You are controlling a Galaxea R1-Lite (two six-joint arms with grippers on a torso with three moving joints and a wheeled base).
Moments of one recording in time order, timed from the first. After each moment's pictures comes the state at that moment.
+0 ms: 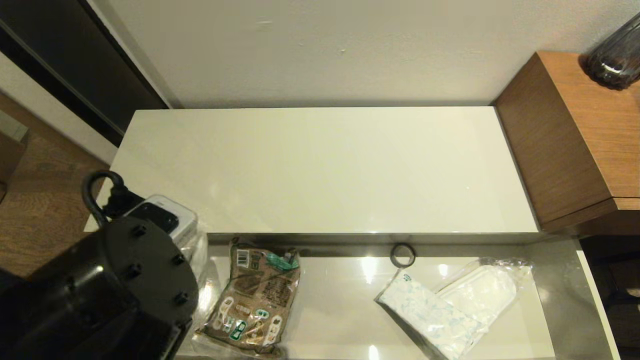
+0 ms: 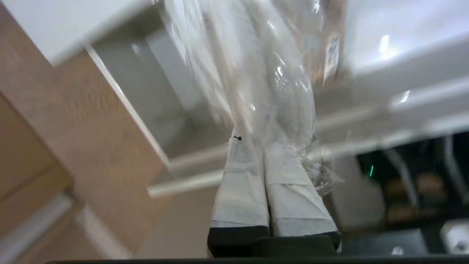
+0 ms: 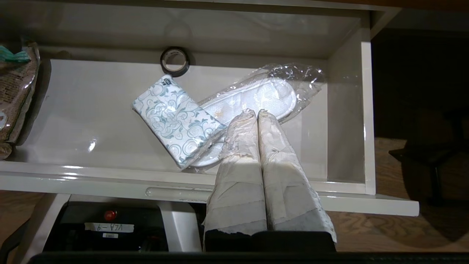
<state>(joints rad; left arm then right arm) -1.08 1.37 -1.14 0.89 0.81 -0.46 0.00 0.00 -0.05 0.13 0.02 -0.06</state>
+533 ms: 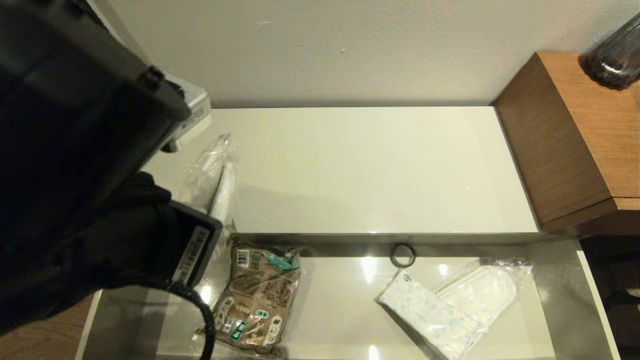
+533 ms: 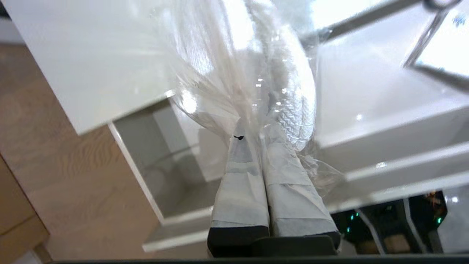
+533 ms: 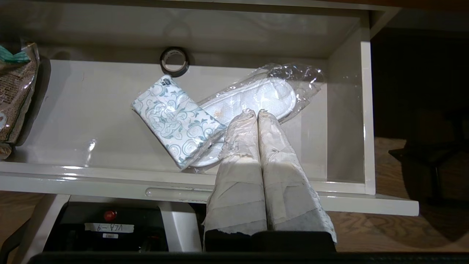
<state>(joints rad) -1.09 1.46 -1.51 0.89 0.87 -0.32 0.00 0.00 -0.05 0.13 0.02 -0.06</state>
